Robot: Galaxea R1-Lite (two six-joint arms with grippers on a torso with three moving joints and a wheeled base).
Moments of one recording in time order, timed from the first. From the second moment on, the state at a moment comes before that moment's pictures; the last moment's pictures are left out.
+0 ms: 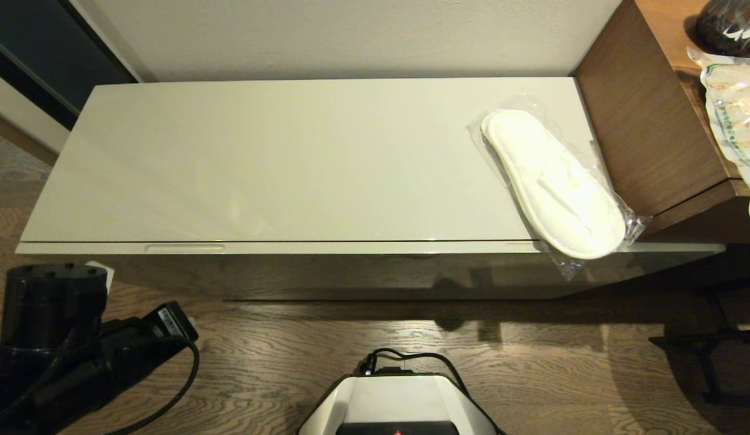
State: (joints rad) left arm -0.27 1.34 -0.44 -0.37 0.22 -0.72; right arm -0.01 0.00 0.00 0.00 0.01 -0.04
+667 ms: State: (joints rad) left arm -0.30 0.89 -0.35 -0.03 0.26 -0.49; right arm -0.01 0.00 0.00 0.00 0.01 -0.04
